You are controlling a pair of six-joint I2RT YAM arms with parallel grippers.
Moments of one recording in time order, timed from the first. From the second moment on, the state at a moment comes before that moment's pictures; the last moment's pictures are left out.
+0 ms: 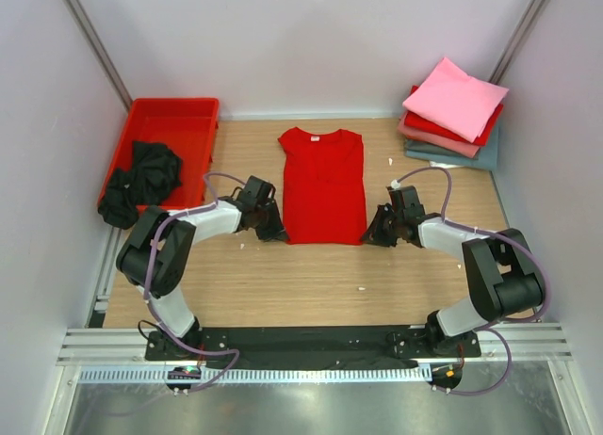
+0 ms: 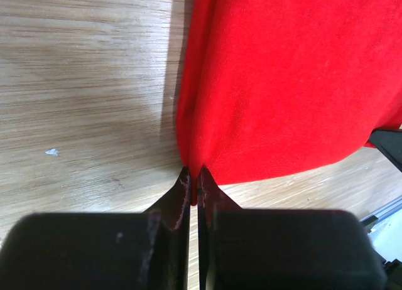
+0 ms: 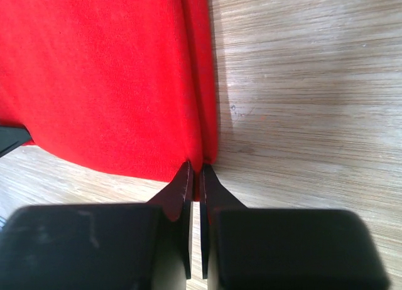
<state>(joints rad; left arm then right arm) -0.51 1.74 0.94 -0.22 0.23 -0.79 0.27 1.50 0.64 -0.10 -0.27 0.62</state>
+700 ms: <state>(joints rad) -0.80 1.31 0.82 -0.44 0.11 -0.89 0.29 0.92 0.52 -0.47 -0.32 0.66</state>
